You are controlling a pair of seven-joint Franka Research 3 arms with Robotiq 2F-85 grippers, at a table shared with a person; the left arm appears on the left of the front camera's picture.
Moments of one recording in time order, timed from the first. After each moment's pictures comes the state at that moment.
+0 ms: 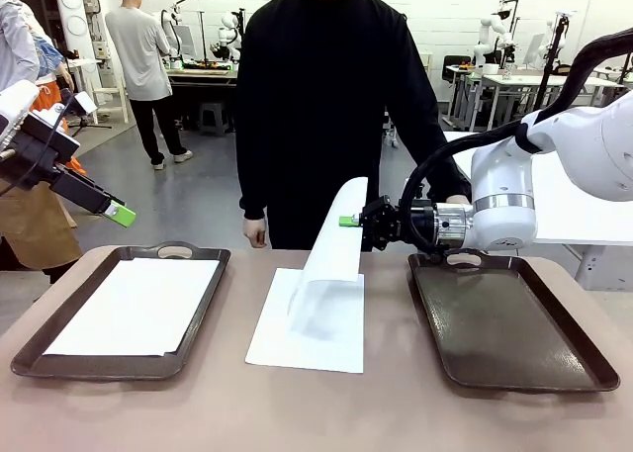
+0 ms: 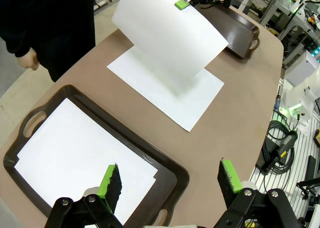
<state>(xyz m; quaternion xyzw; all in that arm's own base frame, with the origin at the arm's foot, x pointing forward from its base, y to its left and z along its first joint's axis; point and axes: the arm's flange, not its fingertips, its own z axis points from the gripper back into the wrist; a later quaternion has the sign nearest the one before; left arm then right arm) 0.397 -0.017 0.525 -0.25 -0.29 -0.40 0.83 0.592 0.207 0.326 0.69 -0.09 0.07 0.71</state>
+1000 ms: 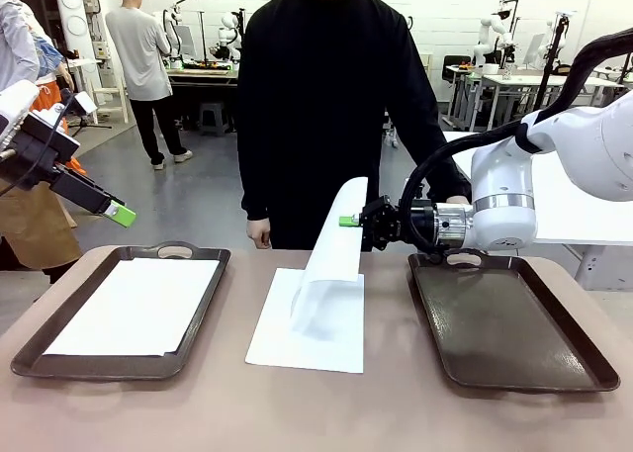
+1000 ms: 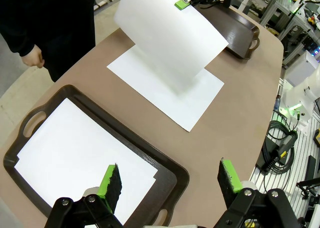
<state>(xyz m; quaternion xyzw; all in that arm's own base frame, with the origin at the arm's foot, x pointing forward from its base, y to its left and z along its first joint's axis) 0.397 -0.017 0.525 -0.25 -0.29 -0.40 0.83 0.592 0.207 0.326 0.69 -0.09 0.07 0.71</state>
